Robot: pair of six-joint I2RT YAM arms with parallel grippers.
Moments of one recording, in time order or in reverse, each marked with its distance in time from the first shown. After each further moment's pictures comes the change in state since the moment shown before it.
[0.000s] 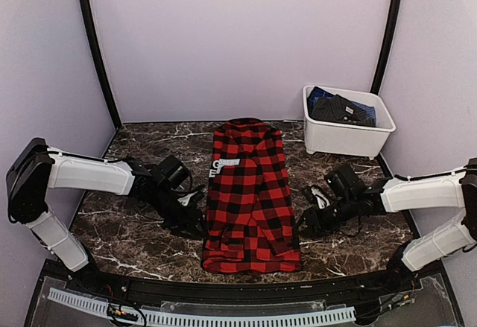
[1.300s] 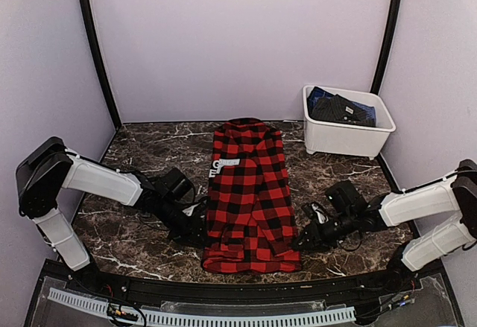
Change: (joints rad) left arm -0.015 0.088 -0.110 0.228 0.076 -0.110; right arm 0.053 0.019 -0.166 0.214 -0.125 0.189
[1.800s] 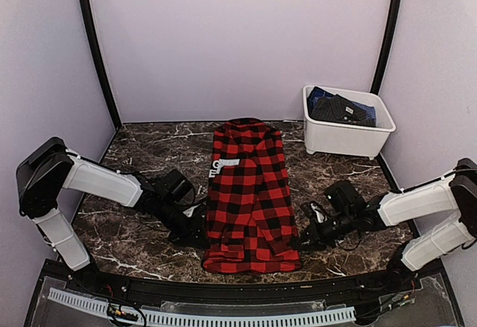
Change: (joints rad) left arm -0.003 0.003 -0.013 0.026 0.021 -0.039; right arm 0.005 0.018 -0.003 0.041 -0.010 0.039
